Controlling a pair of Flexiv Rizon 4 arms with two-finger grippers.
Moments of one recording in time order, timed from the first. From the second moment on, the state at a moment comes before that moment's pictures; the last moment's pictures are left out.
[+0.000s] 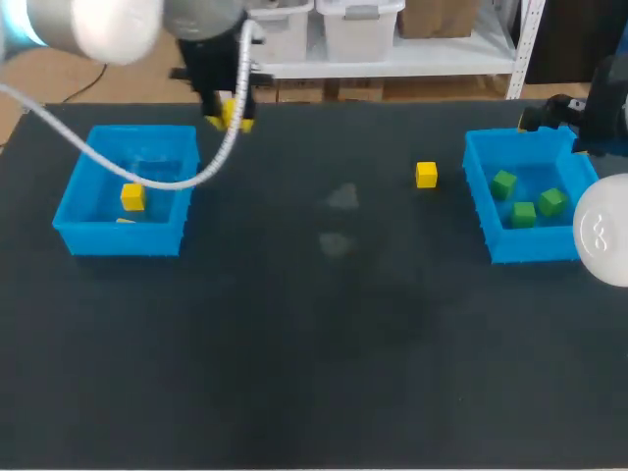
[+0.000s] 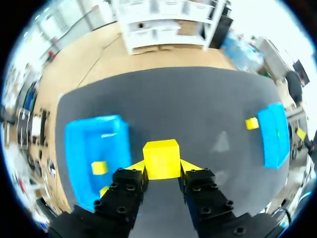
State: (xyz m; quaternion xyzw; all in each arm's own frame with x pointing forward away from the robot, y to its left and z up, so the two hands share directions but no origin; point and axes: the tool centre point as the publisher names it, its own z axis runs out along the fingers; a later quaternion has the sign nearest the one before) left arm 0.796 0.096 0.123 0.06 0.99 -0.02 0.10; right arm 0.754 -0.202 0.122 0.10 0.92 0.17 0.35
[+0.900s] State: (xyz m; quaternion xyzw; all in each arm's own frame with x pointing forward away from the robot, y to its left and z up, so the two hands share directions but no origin) left arm 0.770 0.104 0.115 0.01 0.98 -0.04 0.19; right arm 0.754 -0.202 0.122 0.10 0.92 0.17 0.35
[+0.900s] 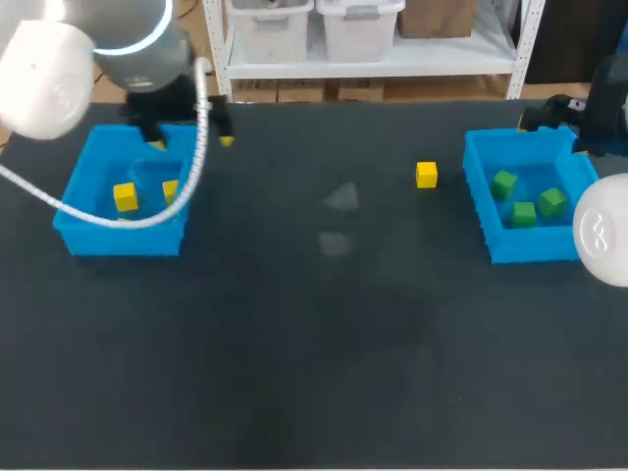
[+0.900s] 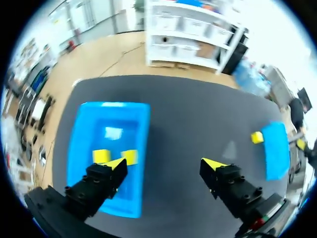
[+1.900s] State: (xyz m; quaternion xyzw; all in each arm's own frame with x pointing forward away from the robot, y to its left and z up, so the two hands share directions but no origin) left arm 0.780 -0.182 0.044 0.38 0.91 -0.07 0.16; right arm 0.754 -0.202 0.122 0.10 0.92 0.17 0.35
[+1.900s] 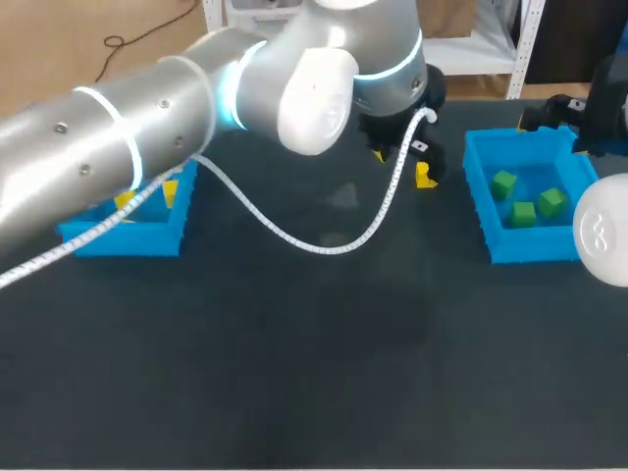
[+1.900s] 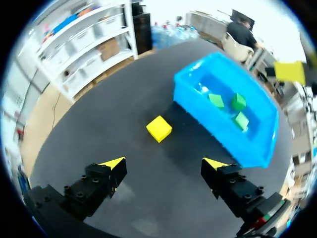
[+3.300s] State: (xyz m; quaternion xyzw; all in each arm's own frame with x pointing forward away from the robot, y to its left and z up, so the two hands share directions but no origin) left arm 0.822 -0.204 -0.001 0.70 0.70 -0.05 0.14; right arm 0.754 -0.202 0.122 0.10 0.92 0.17 0.35
